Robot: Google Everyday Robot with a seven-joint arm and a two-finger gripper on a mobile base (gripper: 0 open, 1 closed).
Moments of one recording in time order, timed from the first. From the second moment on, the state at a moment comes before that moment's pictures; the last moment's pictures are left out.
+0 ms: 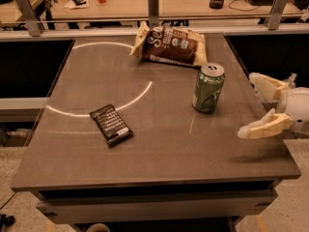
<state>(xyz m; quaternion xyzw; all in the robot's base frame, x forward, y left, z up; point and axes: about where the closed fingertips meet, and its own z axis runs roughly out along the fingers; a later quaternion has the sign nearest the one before) 0.479 -0.218 0.889 -0.41 0.64 0.33 0.56</state>
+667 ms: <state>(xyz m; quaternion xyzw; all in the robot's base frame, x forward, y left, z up) 0.518 -0.173 0.887 -0.42 0.61 0.35 0.57</state>
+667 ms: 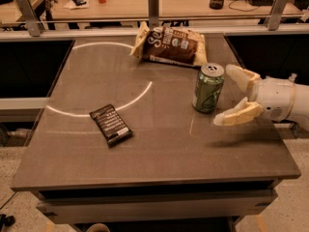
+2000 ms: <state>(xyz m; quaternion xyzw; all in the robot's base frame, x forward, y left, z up) 0.554 -0.133 0.865 -0.43 0.60 0.39 0.55</state>
